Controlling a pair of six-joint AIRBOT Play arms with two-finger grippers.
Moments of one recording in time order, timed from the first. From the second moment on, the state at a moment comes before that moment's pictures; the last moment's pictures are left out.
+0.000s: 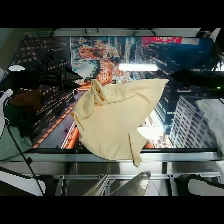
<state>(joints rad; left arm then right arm) 0.15 -1.76 1.44 0.31 -1.56 -1.04 -0.33 -1.41 1.10 -0.46 0.96 0.80</state>
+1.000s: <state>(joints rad) 0.03 -1.03 0.30 0.59 -1.33 -1.42 -0.25 -2.09 1.79 -0.86 1.29 1.24</state>
